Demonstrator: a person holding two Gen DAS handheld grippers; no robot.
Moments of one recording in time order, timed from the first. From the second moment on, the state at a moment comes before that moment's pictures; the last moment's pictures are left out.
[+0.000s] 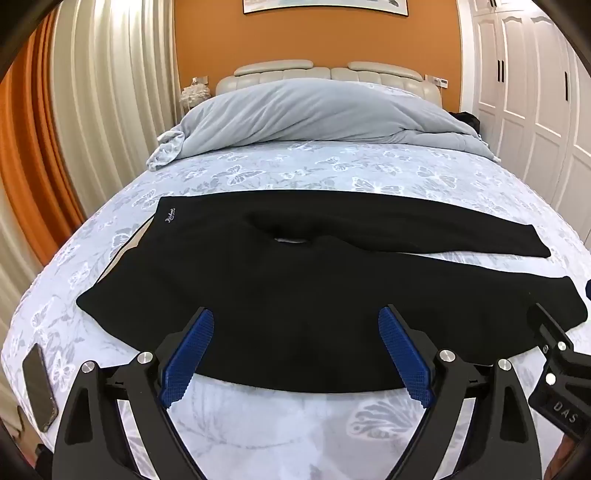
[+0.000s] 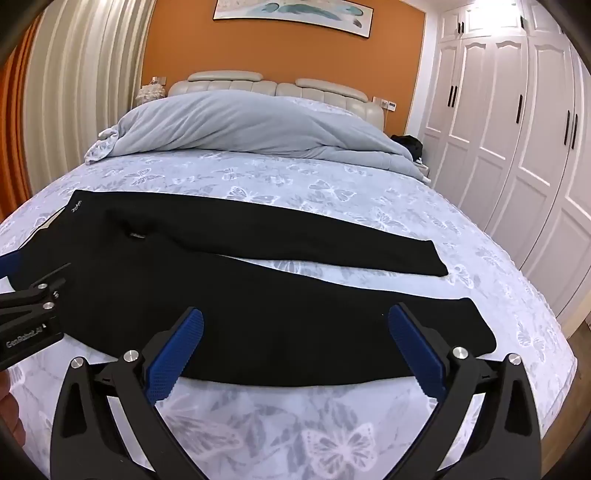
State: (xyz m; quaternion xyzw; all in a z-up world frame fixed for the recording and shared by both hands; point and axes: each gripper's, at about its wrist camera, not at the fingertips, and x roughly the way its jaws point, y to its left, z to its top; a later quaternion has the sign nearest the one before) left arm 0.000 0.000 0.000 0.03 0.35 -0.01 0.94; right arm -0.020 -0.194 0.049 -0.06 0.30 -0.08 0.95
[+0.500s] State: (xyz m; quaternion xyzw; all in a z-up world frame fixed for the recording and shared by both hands) left arm -0.010 -0.002 -0.001 0.04 0.33 -0.01 0.94; right arm -0.029 -0.208 0.045 0.00 0.30 -0.08 0.95
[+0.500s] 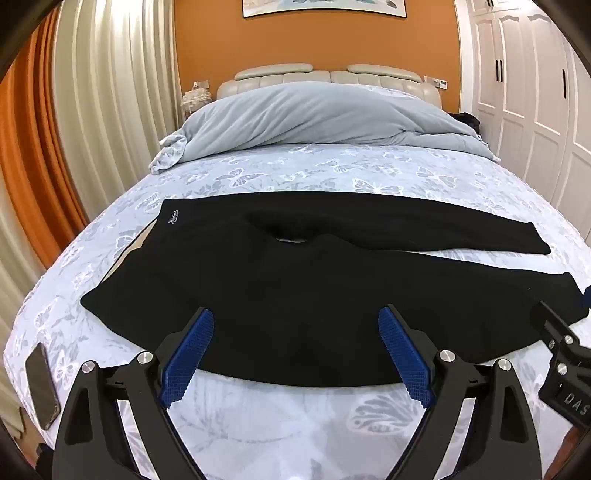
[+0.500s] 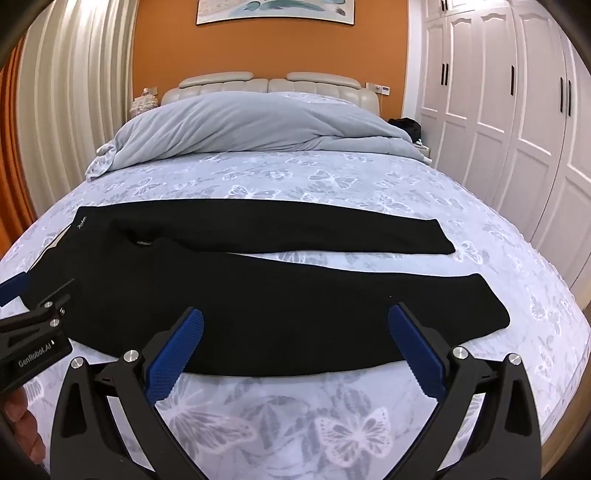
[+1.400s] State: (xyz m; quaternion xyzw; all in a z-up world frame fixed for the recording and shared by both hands) left arm -0.012 -0.006 -0.003 0.05 0.33 0.00 0.94; right arm -0.027 -0.208 0.046 0.00 0.30 -0.09 0.95
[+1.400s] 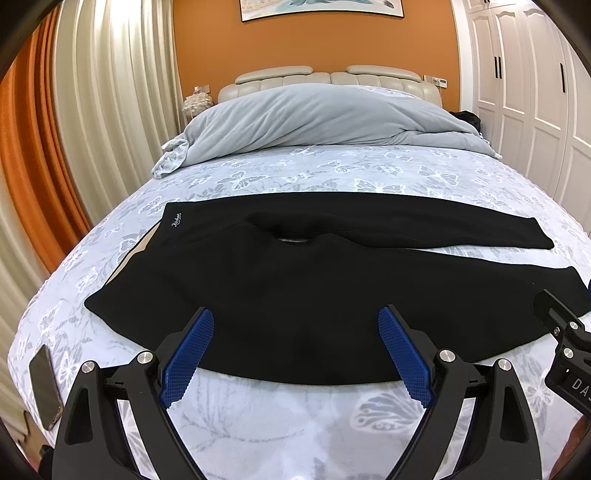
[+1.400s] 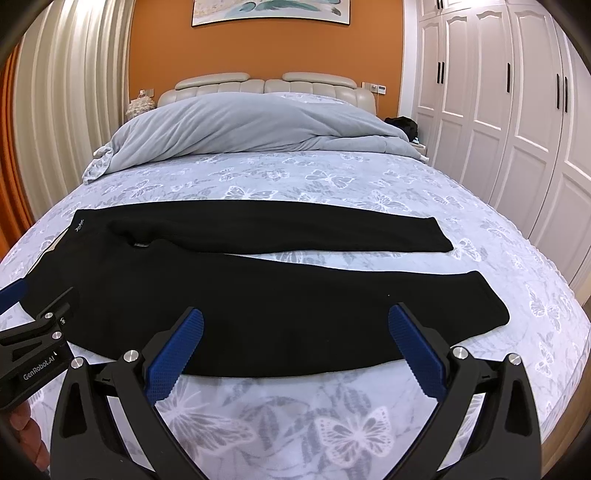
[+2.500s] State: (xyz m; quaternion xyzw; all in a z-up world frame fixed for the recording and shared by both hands) left arm -0.013 -0.006 -0.005 0.05 0.33 0.00 0.94; right arm -0.028 -0.207 0.045 0.00 0.30 -0.09 0.95
